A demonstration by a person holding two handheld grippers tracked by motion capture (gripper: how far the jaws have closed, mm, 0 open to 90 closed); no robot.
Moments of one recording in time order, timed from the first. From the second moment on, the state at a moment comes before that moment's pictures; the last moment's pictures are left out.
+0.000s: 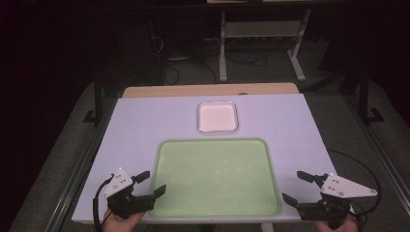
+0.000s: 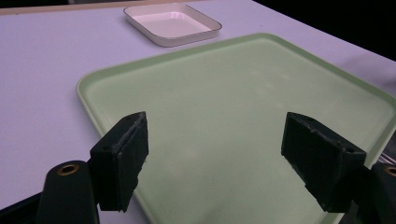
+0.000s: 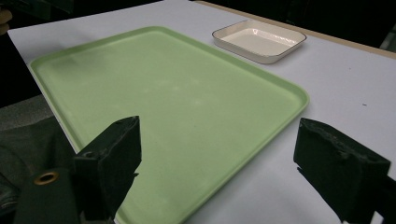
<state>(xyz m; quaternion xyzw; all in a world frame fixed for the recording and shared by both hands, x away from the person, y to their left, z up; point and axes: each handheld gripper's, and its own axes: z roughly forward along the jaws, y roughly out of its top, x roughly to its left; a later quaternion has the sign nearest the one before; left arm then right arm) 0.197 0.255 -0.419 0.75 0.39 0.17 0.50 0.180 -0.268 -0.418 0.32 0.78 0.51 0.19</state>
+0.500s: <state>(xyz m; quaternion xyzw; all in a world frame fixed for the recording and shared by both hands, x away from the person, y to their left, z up) 0.199 0.260 -0.421 0.75 0.40 0.17 0.50 0.181 -0.268 -0.418 0.32 0.77 0.51 0.19</state>
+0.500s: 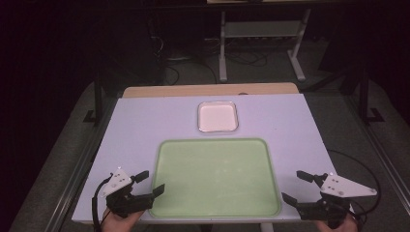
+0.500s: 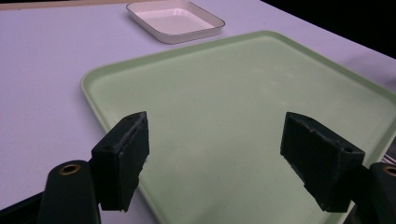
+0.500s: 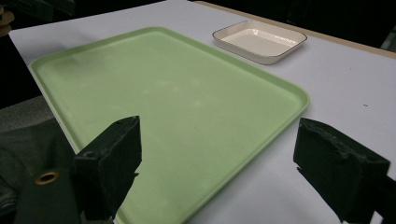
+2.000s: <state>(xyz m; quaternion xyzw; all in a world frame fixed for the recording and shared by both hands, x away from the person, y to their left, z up) 0.208 0.245 -0.422 0.76 0.39 0.16 0.50 0.177 -0.264 -0.415 0.31 0.78 0.52 0.19</state>
